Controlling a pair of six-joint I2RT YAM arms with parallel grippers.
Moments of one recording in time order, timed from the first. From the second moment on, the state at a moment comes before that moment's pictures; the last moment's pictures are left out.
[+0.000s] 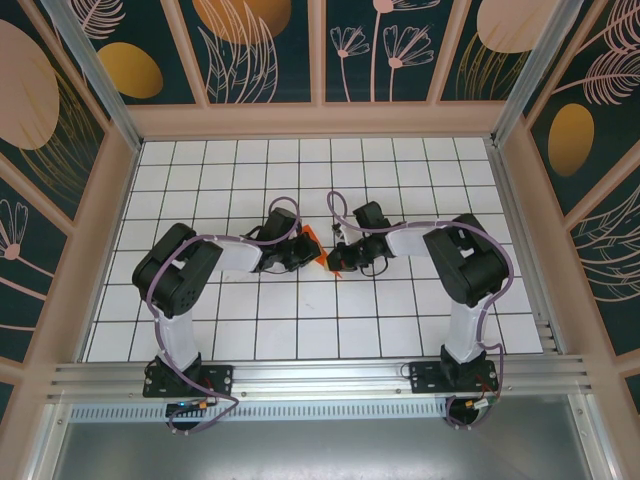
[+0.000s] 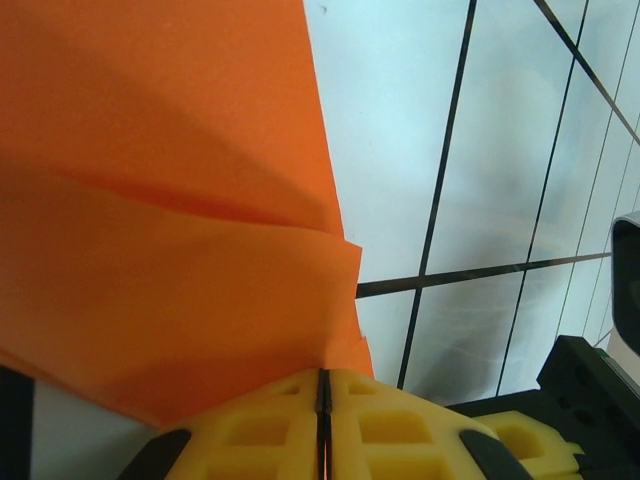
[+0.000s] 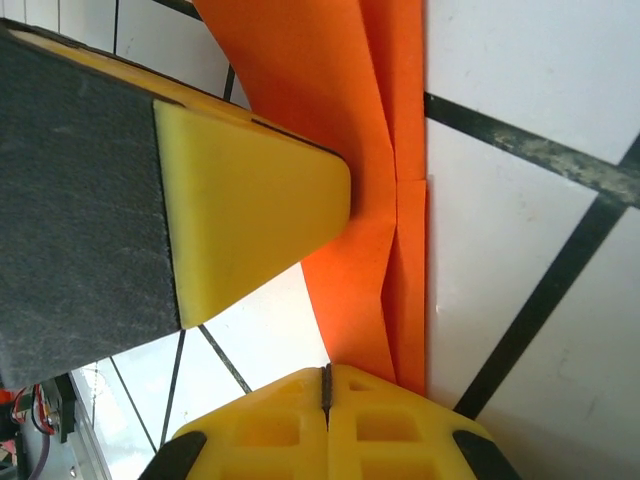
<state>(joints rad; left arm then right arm) -0.60 1.90 0.88 0.19 0.38 -1.03 0.54 1.90 0.94 -0.13 -0.72 0.33</state>
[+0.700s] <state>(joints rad) -0.57 1.86 0.89 0.21 0.27 -0.75 0.52 1.90 0.93 -0.11 -0.74 0.34</state>
